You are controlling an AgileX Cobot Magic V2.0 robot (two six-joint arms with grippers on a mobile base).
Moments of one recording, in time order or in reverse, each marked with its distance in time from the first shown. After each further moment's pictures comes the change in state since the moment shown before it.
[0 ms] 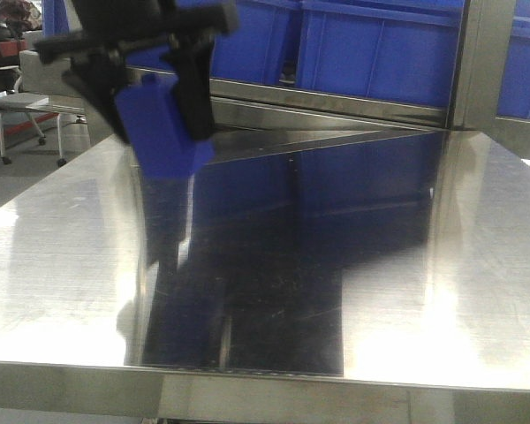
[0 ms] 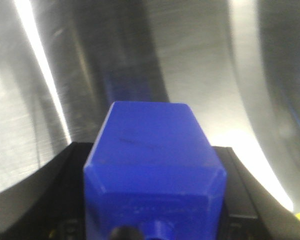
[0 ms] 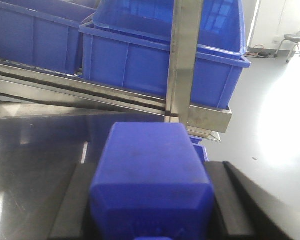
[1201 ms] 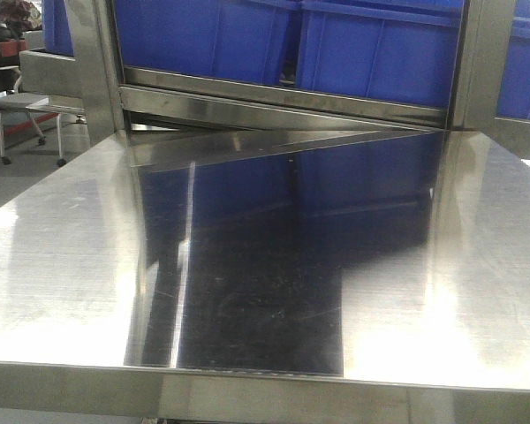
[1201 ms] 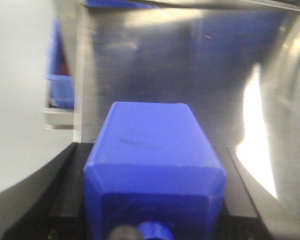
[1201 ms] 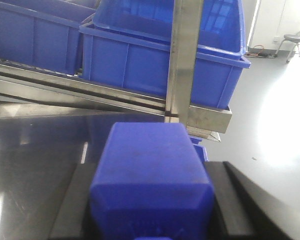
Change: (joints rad) left arm 0.301 -1.047 1.105 0.004 -0.902 0.158; right arm 0.000 0.000 0.000 0.000 0.000 0.000
